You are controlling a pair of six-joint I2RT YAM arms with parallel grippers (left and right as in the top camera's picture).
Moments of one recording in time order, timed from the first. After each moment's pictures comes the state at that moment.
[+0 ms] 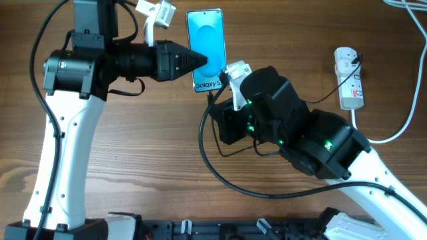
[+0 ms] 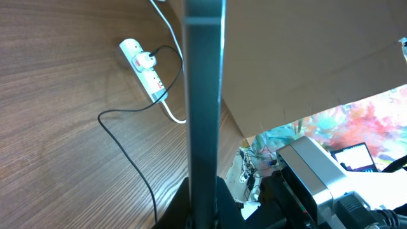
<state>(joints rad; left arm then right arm) -0.14 1.51 1.71 -1.01 1.08 -0.17 0.82 1.31 1.49 -0.88 -0.13 0.47</state>
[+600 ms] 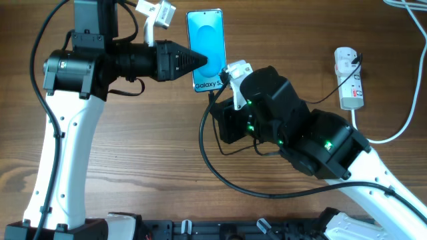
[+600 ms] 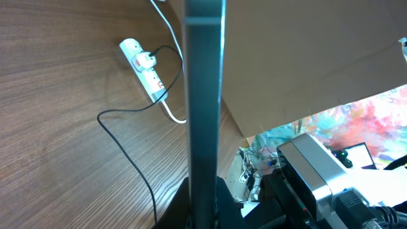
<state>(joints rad) -0.14 1.51 1.71 -1.01 1.08 -0.17 0.82 1.31 1.49 -0.88 -0.11 0.47</state>
